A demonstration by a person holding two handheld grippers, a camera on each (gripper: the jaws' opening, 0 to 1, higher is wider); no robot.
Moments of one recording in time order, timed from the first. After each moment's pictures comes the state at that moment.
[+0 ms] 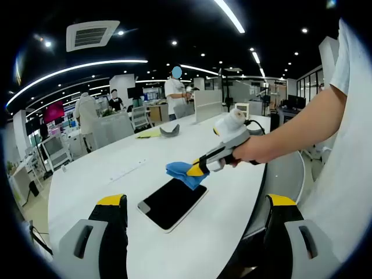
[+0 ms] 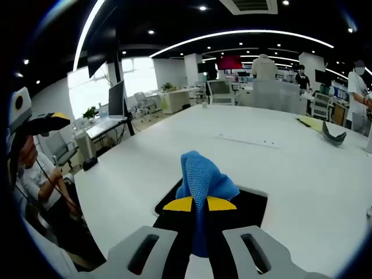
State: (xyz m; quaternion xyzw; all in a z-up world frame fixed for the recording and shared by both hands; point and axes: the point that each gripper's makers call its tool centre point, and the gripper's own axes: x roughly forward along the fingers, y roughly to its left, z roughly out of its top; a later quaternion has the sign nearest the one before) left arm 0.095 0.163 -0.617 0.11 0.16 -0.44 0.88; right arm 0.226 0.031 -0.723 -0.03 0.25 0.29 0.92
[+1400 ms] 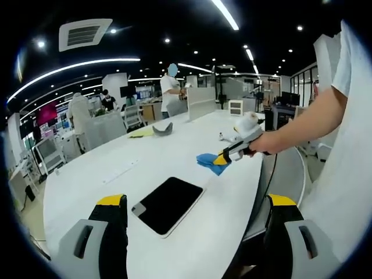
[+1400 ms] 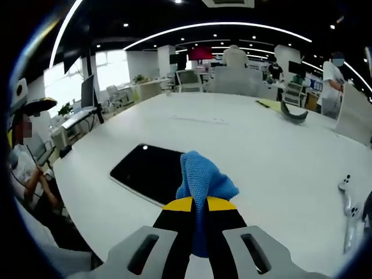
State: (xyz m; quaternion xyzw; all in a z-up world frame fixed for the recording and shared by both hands) left arm 0.108 0.142 -0.623 0.11 0.17 -0.46 0.86; right arm 0.201 -0.109 -0.759 -0.05 0.29 0.19 0.94
